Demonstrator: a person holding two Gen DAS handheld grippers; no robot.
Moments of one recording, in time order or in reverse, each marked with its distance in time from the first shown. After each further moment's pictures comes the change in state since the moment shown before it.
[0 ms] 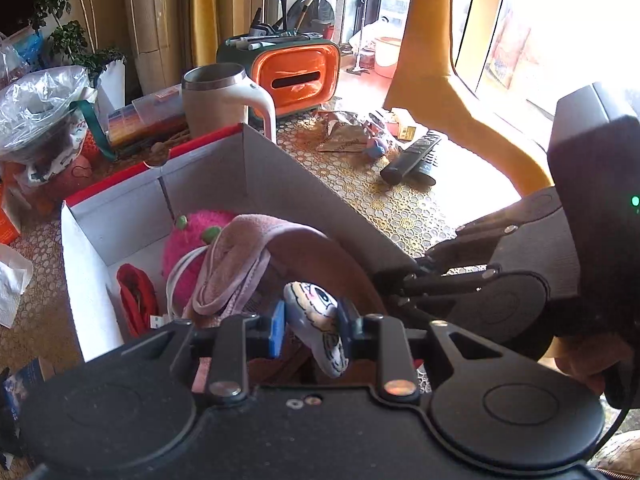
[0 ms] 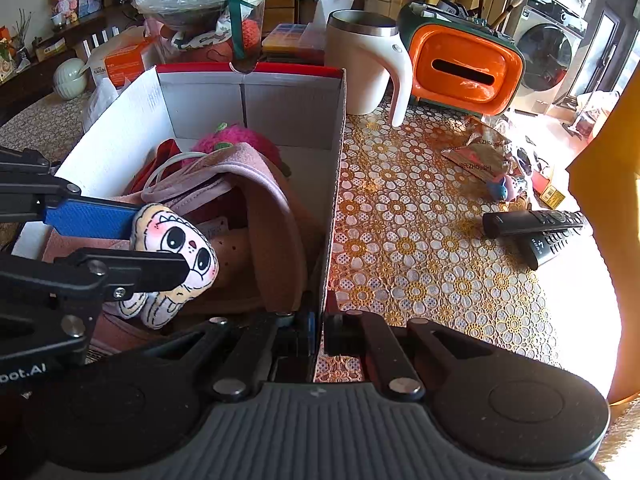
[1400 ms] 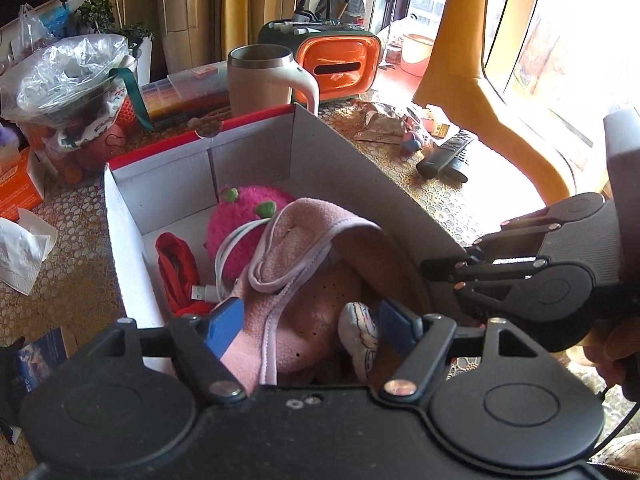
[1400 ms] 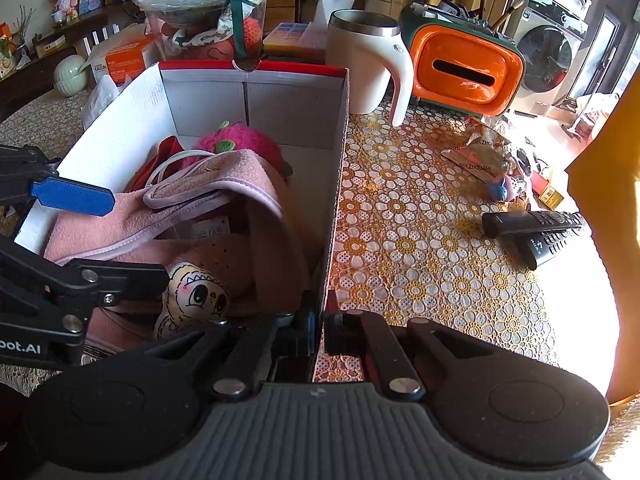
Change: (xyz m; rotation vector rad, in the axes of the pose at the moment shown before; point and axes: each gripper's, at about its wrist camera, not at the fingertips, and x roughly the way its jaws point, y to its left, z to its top) left arm -0.012 0.035 -0.009 -0.079 0.020 0.033; right arm 0.000 -0.001 -0.004 -0.005 -0.001 -0.001
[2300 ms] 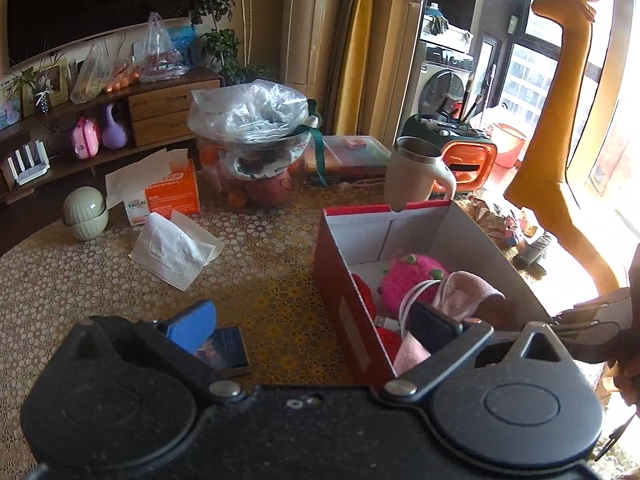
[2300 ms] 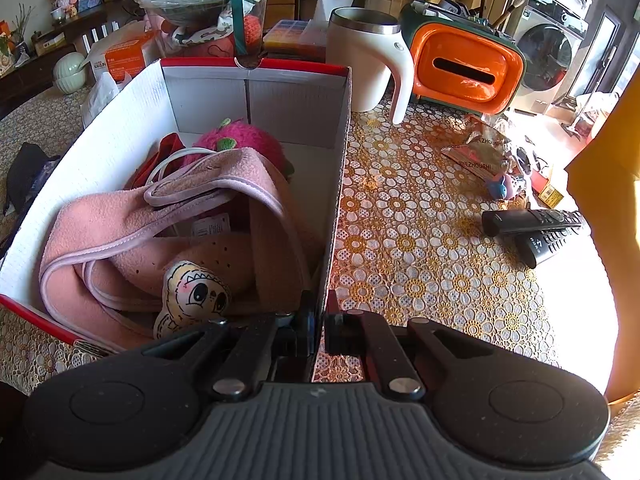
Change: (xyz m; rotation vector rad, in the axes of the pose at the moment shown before) left arm -0.111 0.118 -0.024 -0.231 -0.198 0.215; right arm 0.000 0.001 0.000 0.001 0.008 -0.002
